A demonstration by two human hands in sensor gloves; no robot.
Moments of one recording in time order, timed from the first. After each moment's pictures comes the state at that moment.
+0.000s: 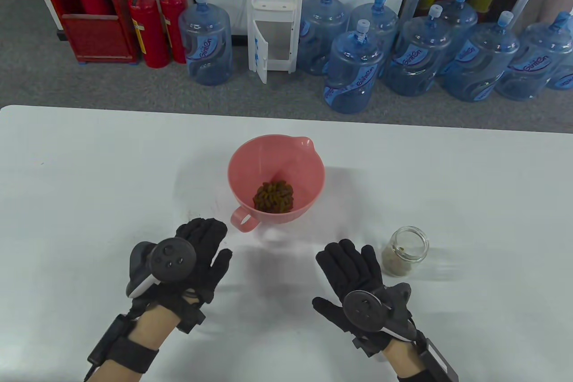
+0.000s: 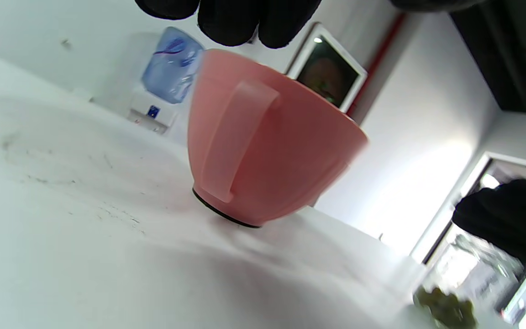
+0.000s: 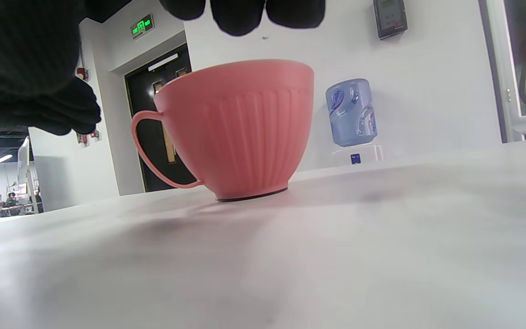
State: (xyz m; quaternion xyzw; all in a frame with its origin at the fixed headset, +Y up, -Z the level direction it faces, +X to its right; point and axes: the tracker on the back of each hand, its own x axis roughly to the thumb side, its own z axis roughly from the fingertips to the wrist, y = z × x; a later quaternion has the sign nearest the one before) left_hand -0.197 -0.675 -0.259 0.03 -0.20 0.23 0.95; right_hand 0.143 -0.702 -0.237 0.23 -0.11 0.96 0.13
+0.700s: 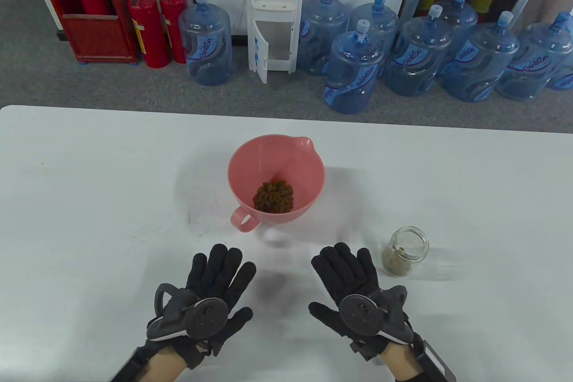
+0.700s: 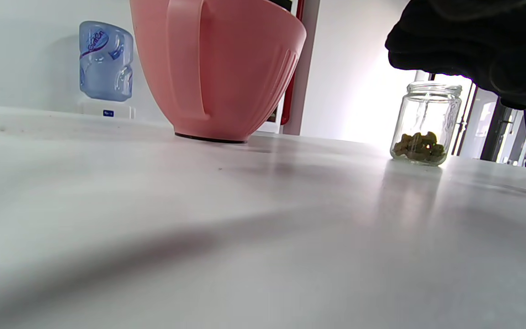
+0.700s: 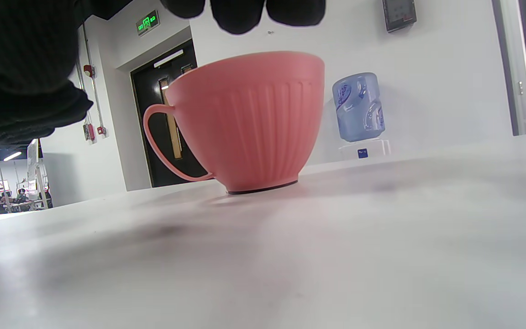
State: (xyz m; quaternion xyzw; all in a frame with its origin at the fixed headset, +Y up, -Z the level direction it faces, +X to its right) left_hand -0.162 -0.720 -0.216 0.01 -0.27 0.07 0.96; right_hand 0.138 -0.705 -0.234 0.24 -0.10 0.96 0.13
